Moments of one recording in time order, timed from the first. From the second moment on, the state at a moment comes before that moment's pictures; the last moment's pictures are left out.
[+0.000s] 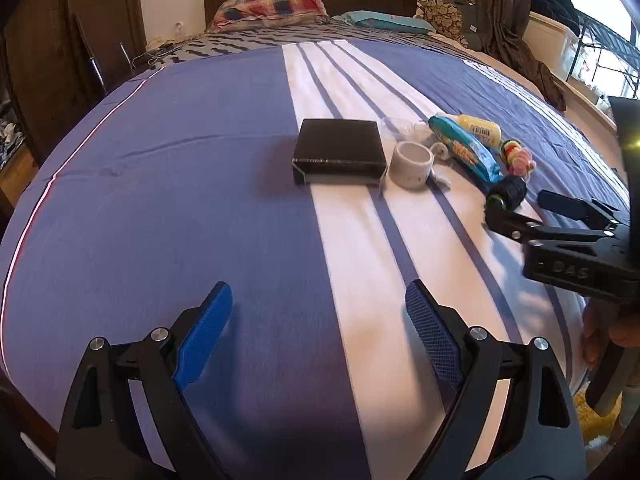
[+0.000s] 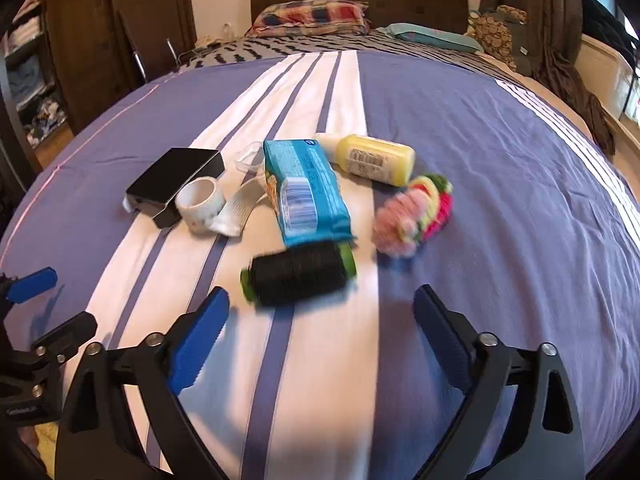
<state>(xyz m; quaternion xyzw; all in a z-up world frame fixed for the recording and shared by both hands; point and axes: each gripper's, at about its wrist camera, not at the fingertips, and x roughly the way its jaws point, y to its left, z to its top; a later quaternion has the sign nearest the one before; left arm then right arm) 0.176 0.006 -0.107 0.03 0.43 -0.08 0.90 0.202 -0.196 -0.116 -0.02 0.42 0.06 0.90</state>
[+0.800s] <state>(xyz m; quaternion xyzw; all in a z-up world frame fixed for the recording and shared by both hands) 0.242 -0.068 -0.121 0.05 0.42 -0.14 0.89 0.163 -0.260 -0.106 0.03 0.40 0.06 0.92</state>
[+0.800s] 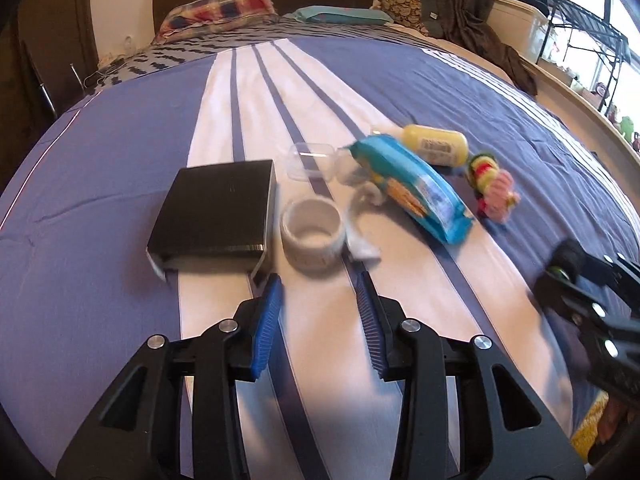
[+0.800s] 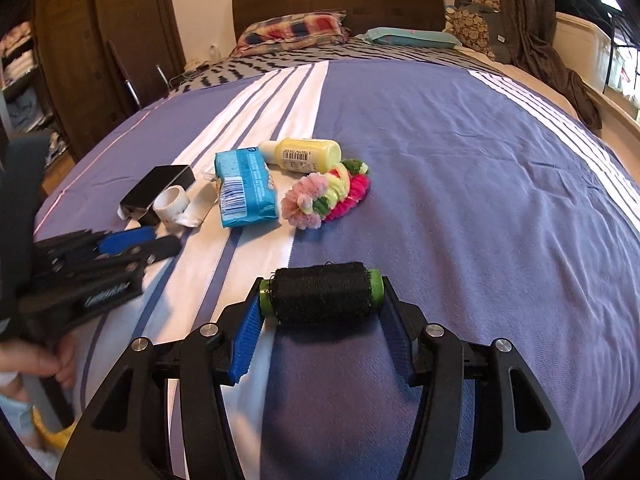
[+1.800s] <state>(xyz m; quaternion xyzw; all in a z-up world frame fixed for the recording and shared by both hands) 0.141 -0.050 -0.109 0.04 0.42 -0.16 0.89 0.077 -0.253 -0.094 0.03 0.39 0.05 0.92</state>
